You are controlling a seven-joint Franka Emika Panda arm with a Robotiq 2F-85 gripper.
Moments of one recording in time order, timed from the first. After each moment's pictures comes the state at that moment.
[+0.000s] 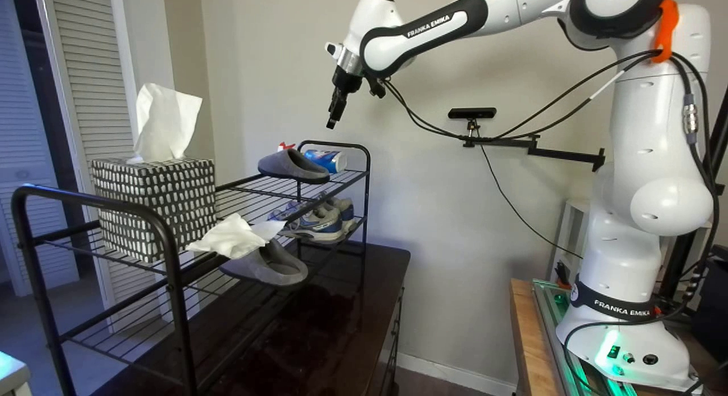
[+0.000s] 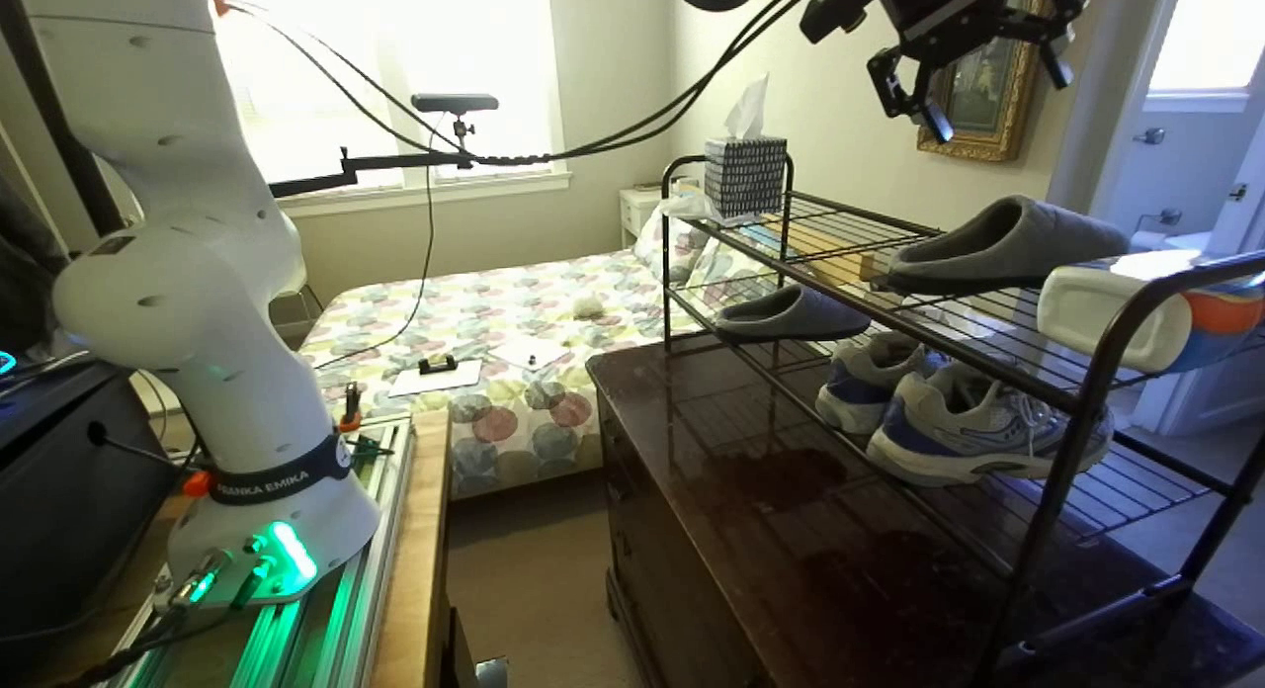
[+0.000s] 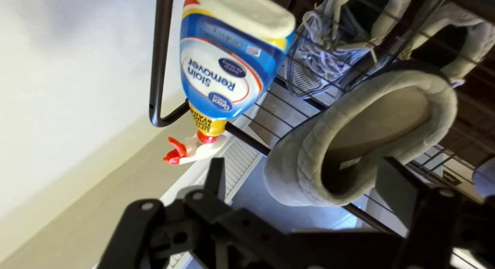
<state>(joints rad) -0.04 0.11 -0.13 -1.74 -0.31 2.43 -0.49</state>
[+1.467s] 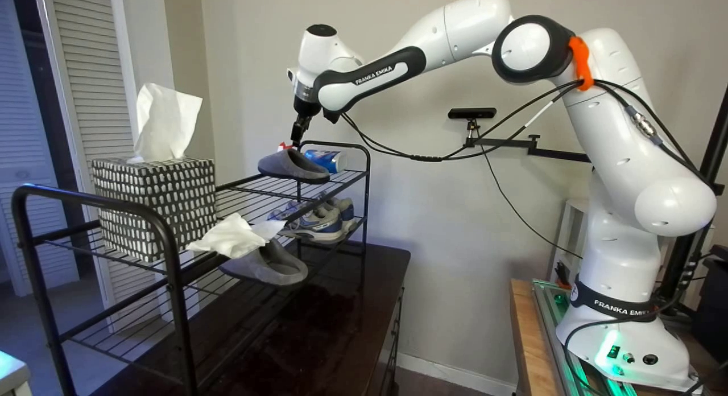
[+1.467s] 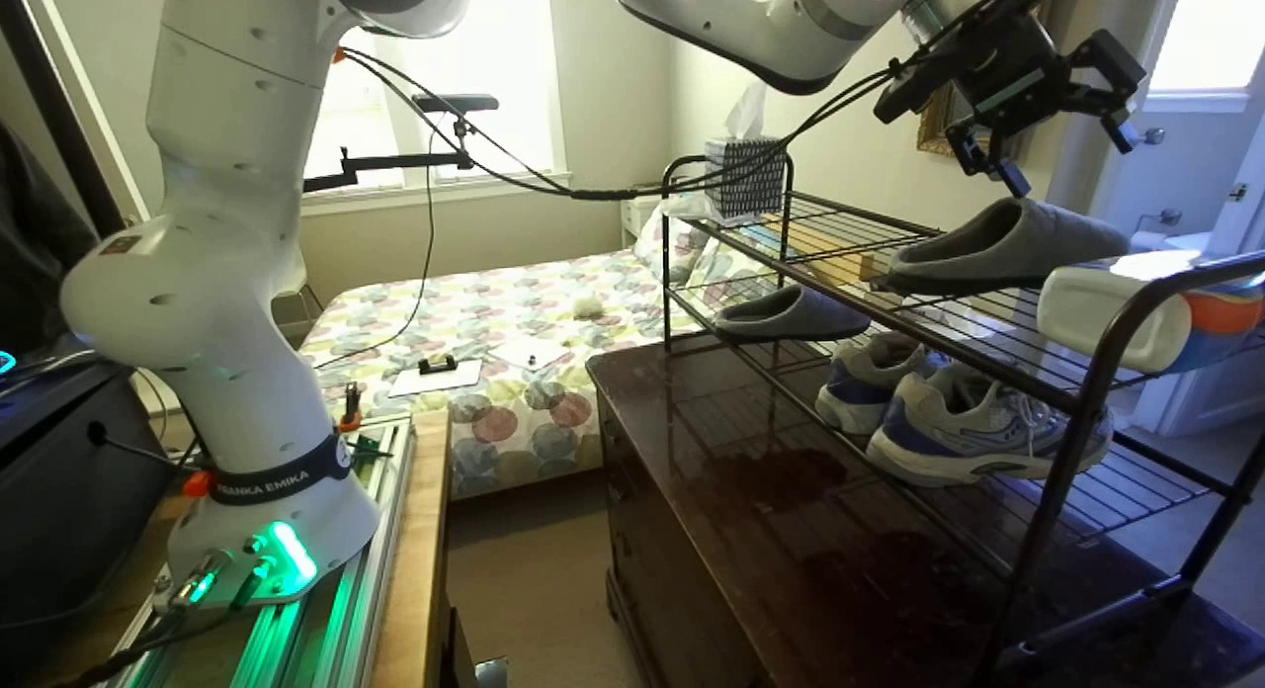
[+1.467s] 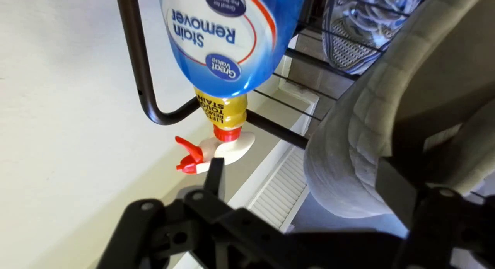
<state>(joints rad) 0.01 0.50 -0.14 -1.34 -0.52 2.36 -0.10</state>
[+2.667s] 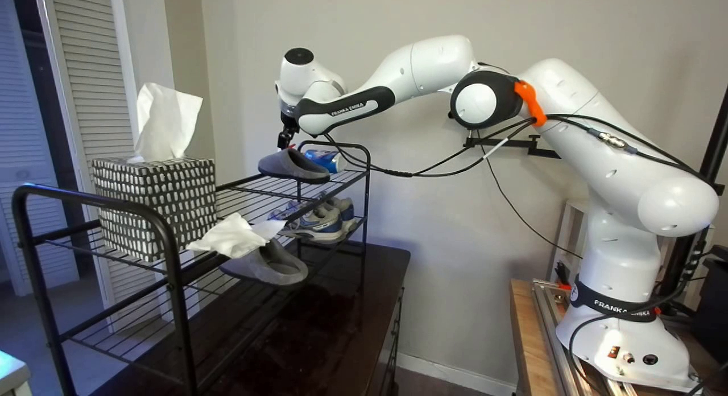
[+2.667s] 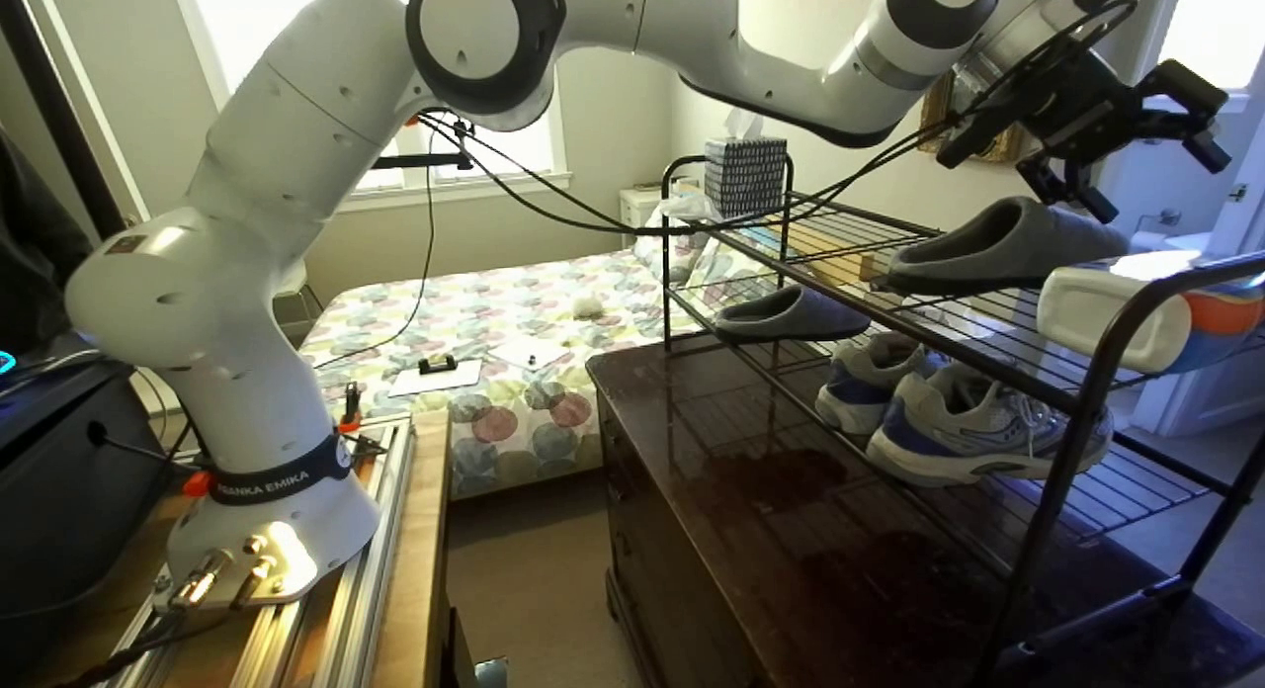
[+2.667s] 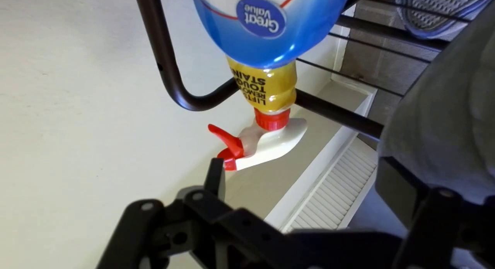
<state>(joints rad) 0.04 0.80 -0.26 -0.97 -0.56 2.34 0.02</state>
